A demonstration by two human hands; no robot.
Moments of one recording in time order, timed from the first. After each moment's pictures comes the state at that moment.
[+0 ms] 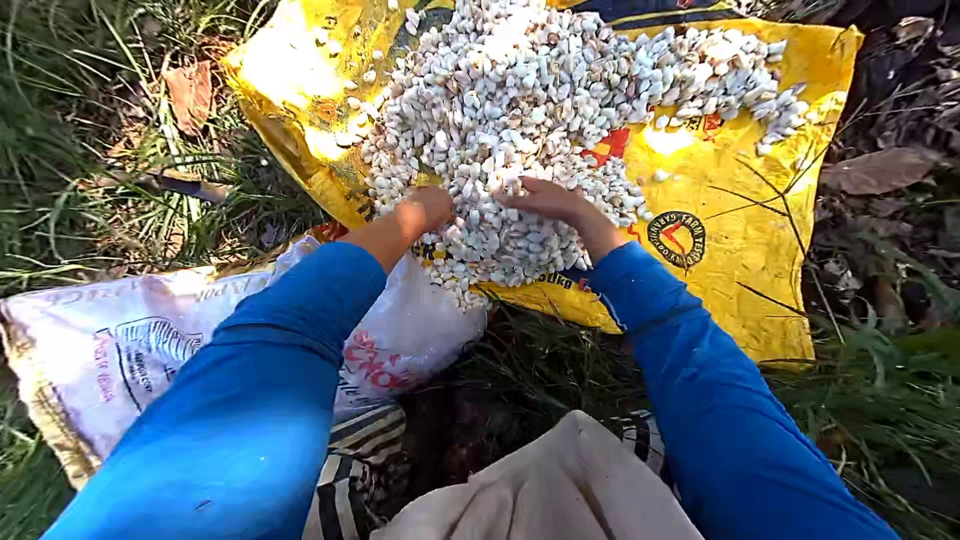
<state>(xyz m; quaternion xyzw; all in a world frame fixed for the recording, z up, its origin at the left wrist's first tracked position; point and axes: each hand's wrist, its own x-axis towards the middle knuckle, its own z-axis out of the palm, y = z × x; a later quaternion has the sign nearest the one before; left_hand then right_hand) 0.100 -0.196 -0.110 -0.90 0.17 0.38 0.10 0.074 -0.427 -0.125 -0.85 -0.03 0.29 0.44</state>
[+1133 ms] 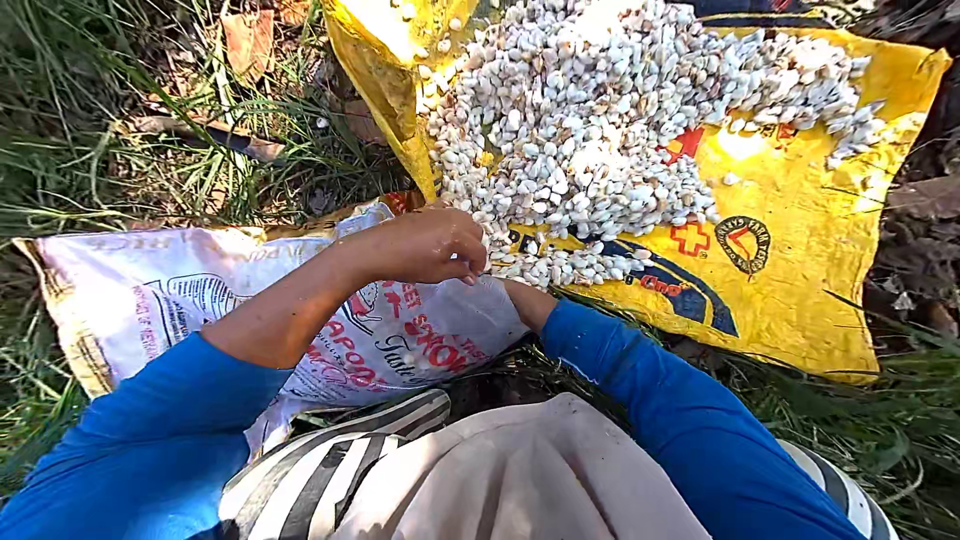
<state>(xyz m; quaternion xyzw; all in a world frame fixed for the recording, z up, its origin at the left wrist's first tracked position) 0.000 -0.050 0.001 -0.79 0.53 0.22 -0.23 -0.094 -0.240 -0.080 -0.77 -0.06 0.44 0.46</state>
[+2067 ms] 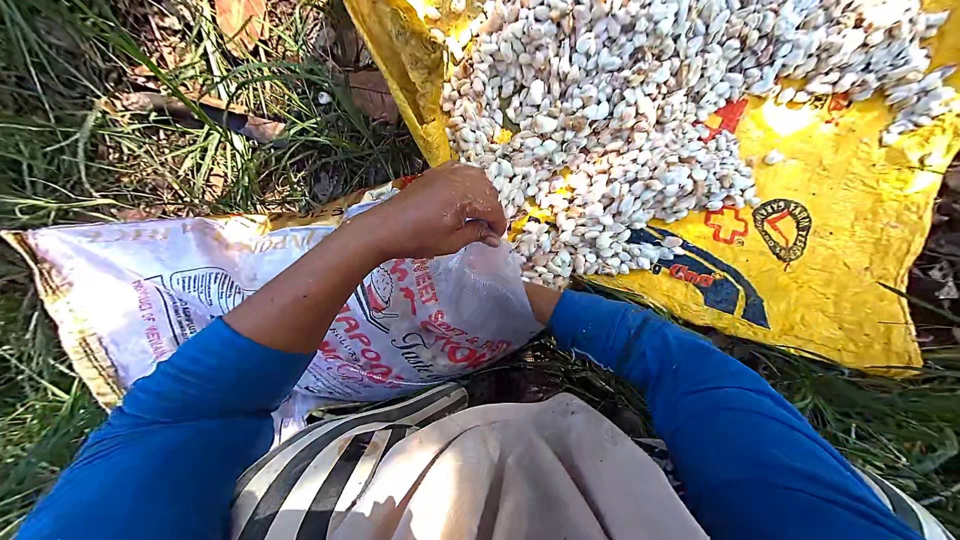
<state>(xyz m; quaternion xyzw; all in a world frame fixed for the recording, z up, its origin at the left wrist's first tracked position) 0.017 -0.028 -0.016 -0.79 0.52 0.13 -0.29 -0.073 -0.196 -0.072 -0.82 -0.12 0.48 0.28</state>
